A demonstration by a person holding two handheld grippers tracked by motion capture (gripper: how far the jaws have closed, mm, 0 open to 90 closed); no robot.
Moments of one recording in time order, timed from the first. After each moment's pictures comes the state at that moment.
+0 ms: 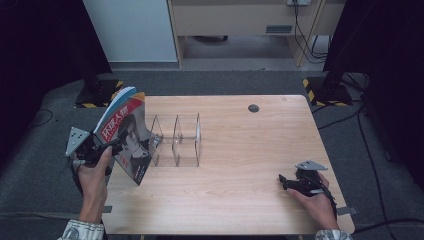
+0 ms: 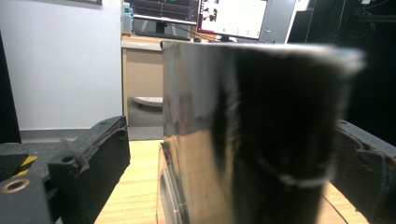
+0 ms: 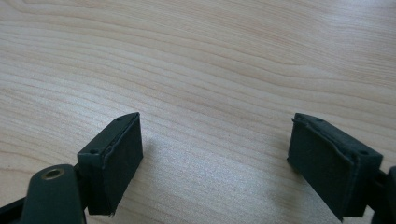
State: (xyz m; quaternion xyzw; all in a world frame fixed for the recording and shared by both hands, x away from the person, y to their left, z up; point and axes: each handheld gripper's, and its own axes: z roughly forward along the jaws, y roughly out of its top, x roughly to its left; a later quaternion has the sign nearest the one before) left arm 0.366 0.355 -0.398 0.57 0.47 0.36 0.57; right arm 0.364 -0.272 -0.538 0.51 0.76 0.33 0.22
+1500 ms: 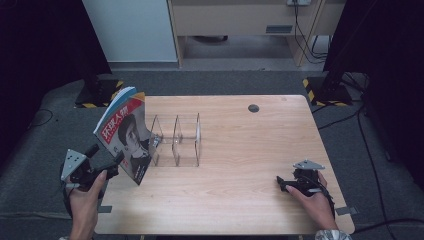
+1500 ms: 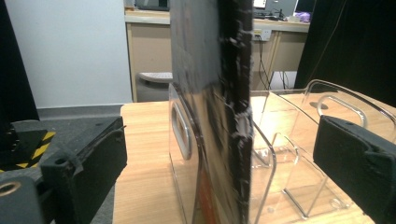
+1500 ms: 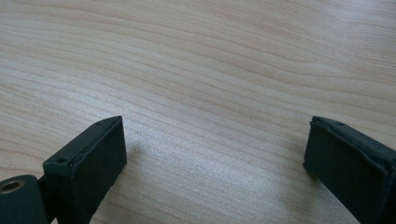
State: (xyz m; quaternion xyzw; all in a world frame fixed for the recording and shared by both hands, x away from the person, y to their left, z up) left arm 0.313 0.363 -0.424 0.61 0.48 0.35 0.53; right arm 0.366 -0.268 -0.539 0.51 0.77 0.32 0.21
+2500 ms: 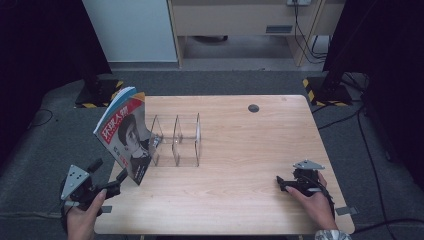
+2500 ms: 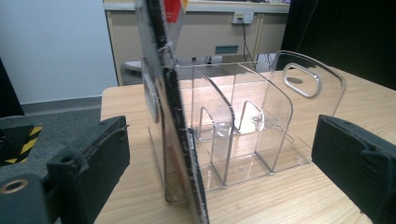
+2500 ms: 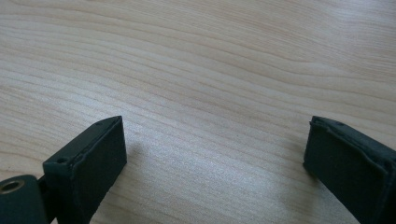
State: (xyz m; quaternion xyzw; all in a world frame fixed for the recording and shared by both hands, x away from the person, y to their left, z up) left arm 0.273 0.349 -0.429 0.64 0.46 0.33 0.52; right arm 0.366 -0.267 -0.539 0.52 0.76 0.32 0.22
